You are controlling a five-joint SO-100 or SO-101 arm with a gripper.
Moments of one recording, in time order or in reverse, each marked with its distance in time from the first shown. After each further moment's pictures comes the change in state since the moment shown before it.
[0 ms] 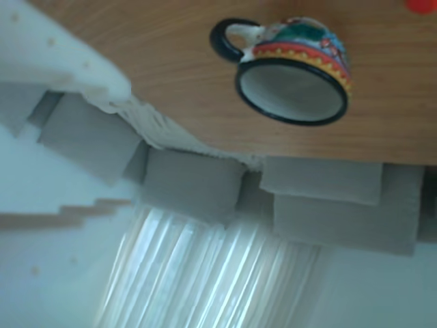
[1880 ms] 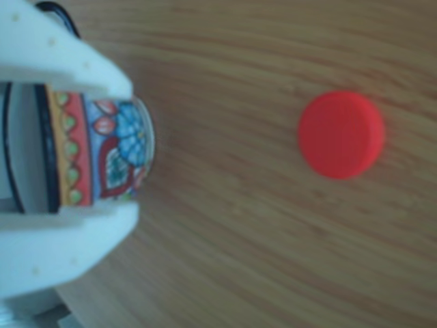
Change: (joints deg) arm -9.8 -103.7 -42.5 -7.8 -8.3
